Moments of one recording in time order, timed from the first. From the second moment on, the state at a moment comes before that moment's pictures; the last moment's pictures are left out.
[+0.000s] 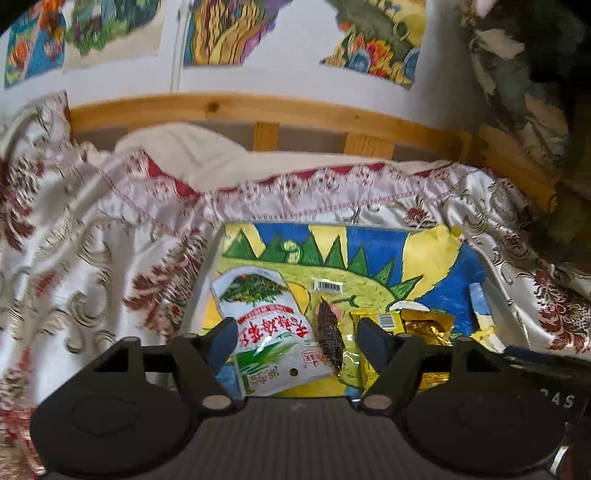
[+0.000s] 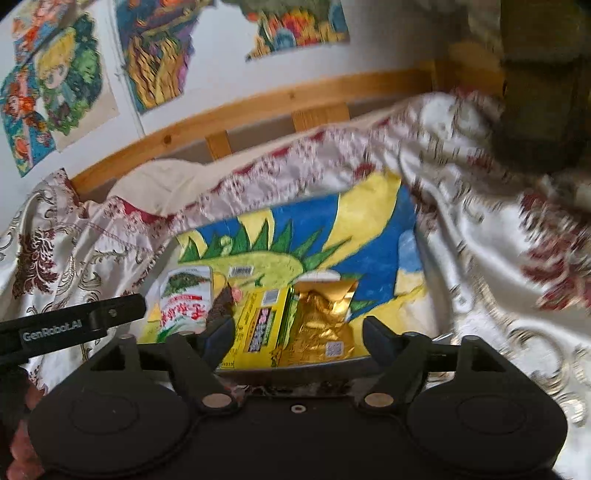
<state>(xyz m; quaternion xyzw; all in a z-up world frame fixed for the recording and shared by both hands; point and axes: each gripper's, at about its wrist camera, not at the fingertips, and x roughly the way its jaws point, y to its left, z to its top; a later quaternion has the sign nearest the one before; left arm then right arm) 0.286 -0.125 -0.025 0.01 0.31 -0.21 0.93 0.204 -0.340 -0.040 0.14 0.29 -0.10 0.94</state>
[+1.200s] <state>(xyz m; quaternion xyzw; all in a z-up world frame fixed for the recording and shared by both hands) 0.078 0.014 0.035 0.00 0.24 -0.12 0.96 -0.024 -0.253 0.025 0.06 0.12 -0.08 0.99</state>
